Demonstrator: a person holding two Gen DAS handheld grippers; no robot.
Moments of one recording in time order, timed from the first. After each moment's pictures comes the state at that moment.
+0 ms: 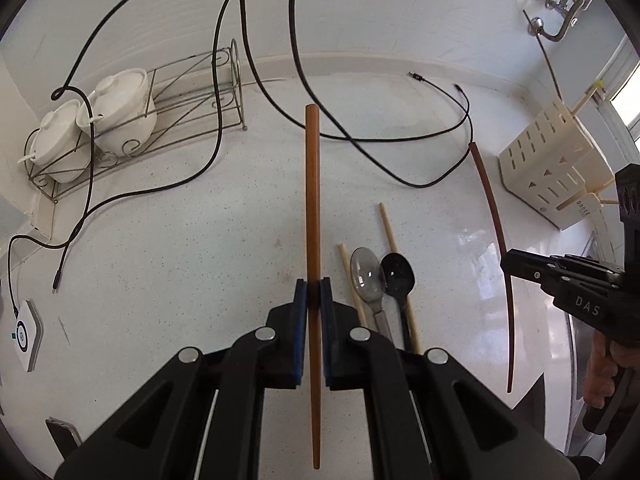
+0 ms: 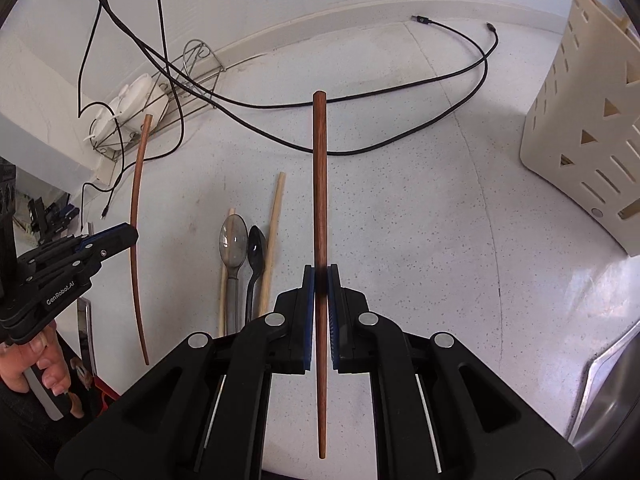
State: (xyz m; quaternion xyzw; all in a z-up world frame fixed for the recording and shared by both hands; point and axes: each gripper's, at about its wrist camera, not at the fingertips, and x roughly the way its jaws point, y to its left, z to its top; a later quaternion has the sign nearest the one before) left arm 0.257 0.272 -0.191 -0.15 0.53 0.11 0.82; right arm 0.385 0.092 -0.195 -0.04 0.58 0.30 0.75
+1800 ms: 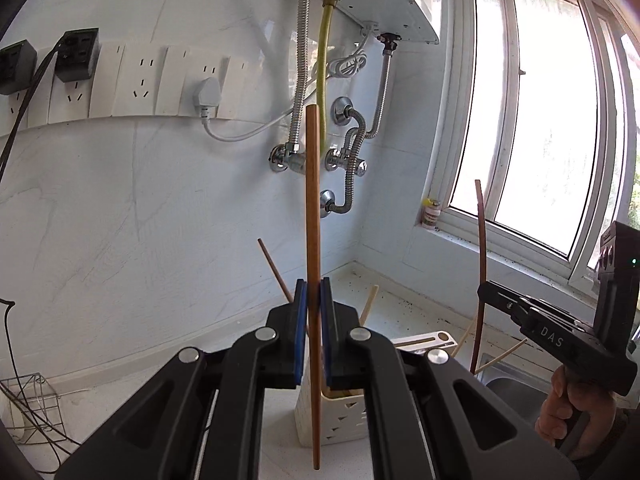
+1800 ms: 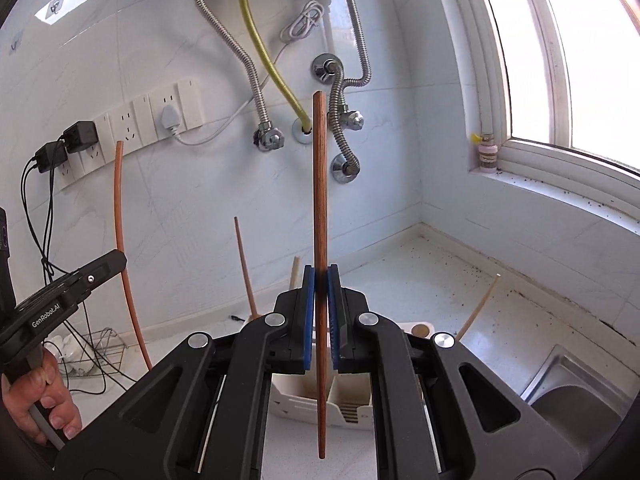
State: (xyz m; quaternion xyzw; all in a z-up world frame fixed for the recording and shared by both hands) left arm 0.413 0.090 -0.025 -0.06 0.18 -0.09 0.98; right arm 0.450 -0.145 -0.035 0.08 0.20 0.12 0.97
